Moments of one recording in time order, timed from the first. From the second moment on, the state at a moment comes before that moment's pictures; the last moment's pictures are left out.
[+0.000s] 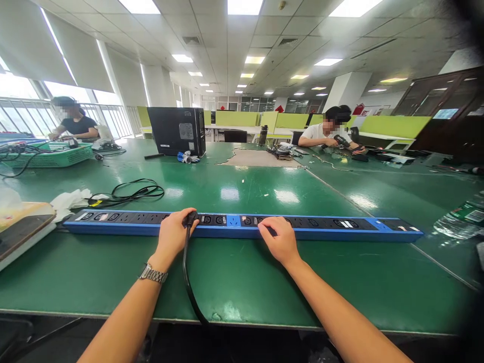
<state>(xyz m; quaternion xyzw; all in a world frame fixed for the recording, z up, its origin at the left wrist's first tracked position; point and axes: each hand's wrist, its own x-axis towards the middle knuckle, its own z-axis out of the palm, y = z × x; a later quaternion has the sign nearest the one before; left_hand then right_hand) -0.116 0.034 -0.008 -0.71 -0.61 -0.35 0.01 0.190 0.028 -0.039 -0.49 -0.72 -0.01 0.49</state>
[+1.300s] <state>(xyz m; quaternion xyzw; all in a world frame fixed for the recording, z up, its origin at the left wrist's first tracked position) -0.110 0.026 -0.024 -0.72 -0.57 -0.39 0.09 0.191 0.029 -0.042 -0.50 -0.71 0.00 0.49</state>
